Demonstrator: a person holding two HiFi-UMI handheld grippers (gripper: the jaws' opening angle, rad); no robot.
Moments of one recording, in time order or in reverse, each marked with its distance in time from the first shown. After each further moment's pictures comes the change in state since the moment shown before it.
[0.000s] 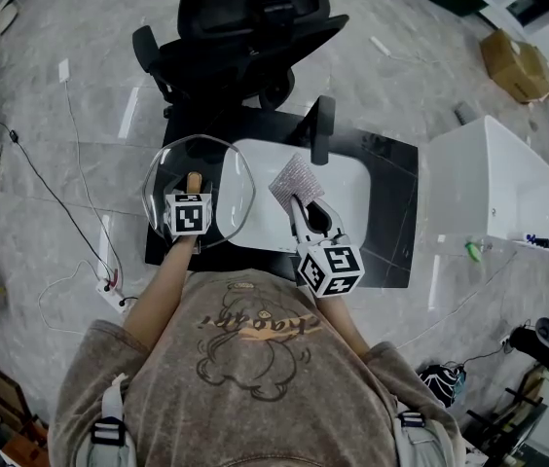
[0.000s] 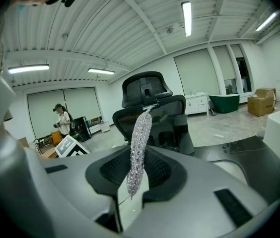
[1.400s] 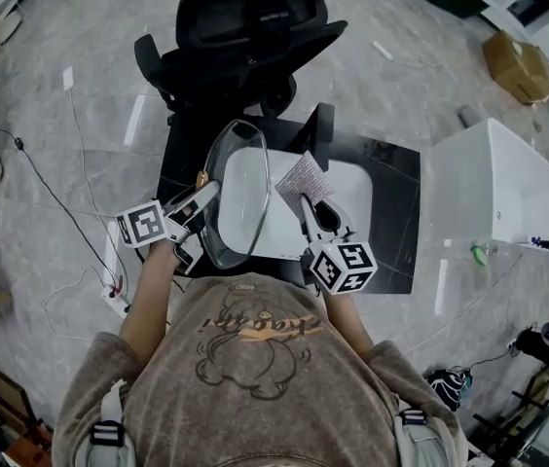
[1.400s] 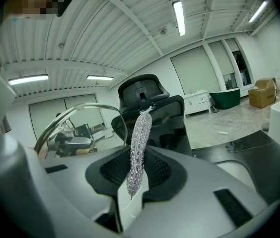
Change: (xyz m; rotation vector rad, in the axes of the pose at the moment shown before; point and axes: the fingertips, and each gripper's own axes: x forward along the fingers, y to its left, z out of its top) left arm -0.117 -0.062 0.100 -0.633 -0.244 -0.845; right arm 0.003 -0.022 0.014 0.072 -0.044 0.044
